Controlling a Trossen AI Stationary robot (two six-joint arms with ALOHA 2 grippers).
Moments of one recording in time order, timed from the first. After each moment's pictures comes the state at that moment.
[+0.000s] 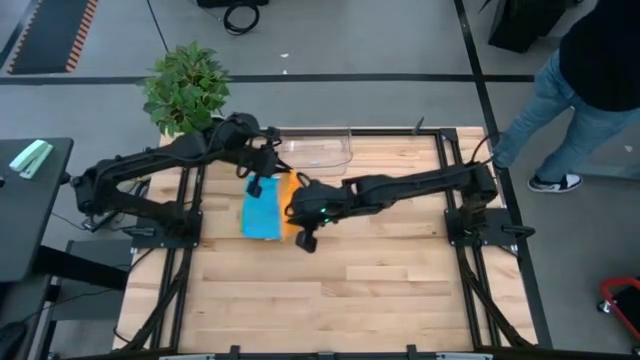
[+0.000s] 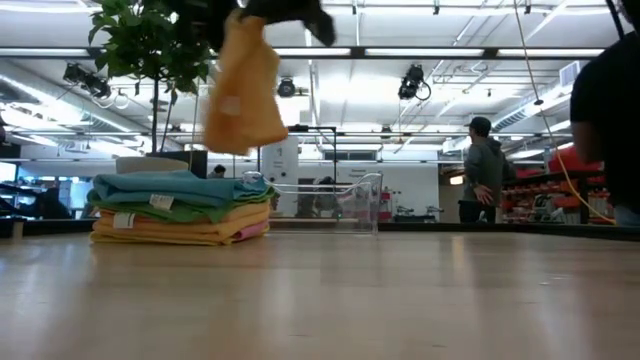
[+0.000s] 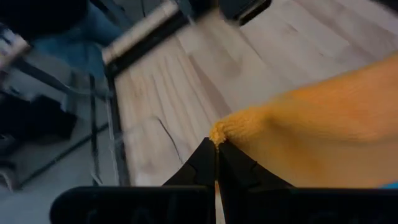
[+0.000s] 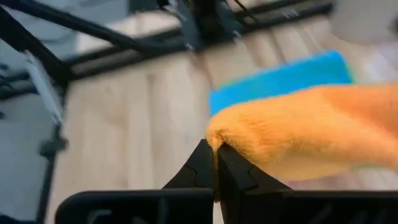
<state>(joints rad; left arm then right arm) 0.40 1.23 1.14 -0.54 0.29 0.84 0.13 1.92 1.78 -0.52 0.12 0.34</state>
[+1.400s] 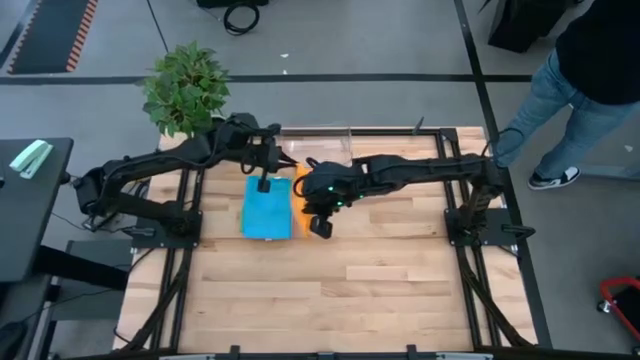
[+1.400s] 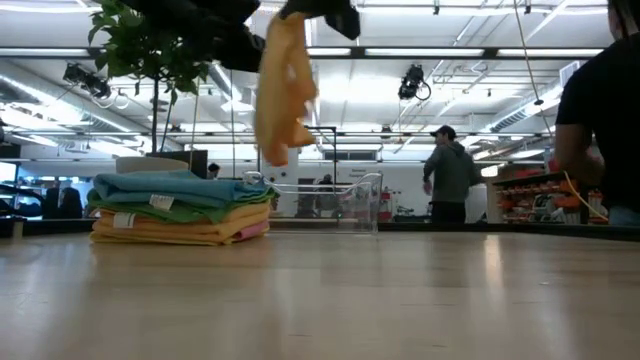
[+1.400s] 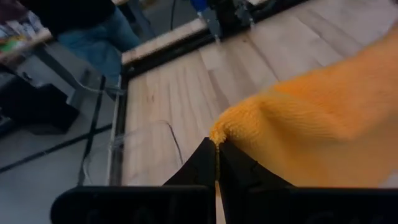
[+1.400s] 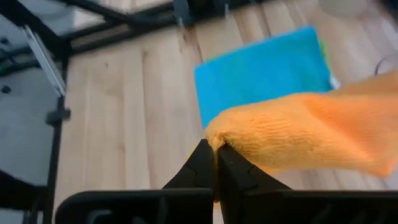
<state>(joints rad) 0.47 1.24 0.99 -0.24 0.36 0.64 0.06 1.83 1.84 -0.77 0.00 0.30</state>
